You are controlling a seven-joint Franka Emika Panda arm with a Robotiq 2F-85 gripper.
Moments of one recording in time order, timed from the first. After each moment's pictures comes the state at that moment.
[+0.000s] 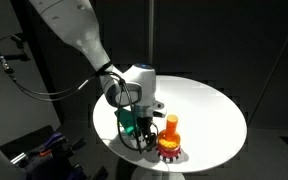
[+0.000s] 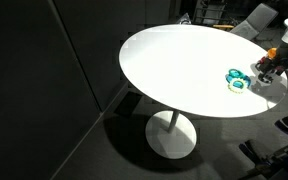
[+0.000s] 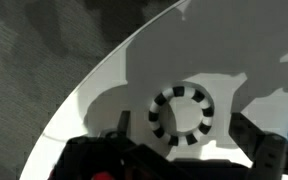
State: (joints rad) arm -0.22 0.40 -0.17 -2.35 0.00 2.70 -0.09
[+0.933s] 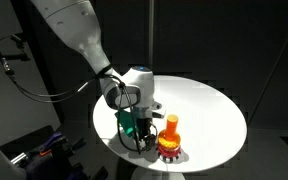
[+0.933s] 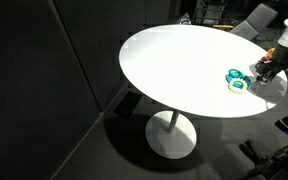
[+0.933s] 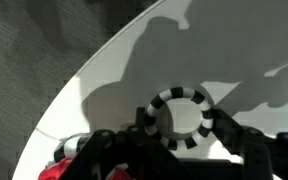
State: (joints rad) arm -0.19 0.43 -0.18 -2.35 0.00 2.76 -0.07
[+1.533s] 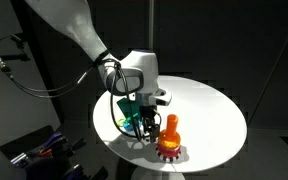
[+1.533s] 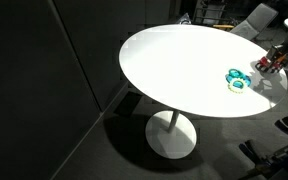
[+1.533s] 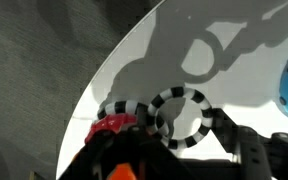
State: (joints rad) arm -0.16 0.29 -0.25 -2.35 -0.05 2.65 0.01
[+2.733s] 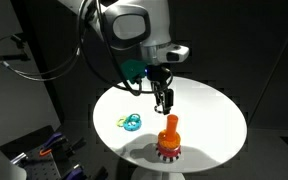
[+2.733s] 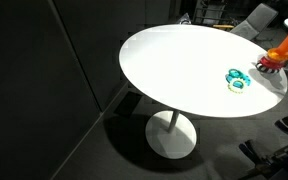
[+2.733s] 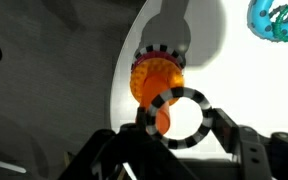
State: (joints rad) arm -0.20 0.02 -0.27 -2.26 -0.10 2.40 0.11
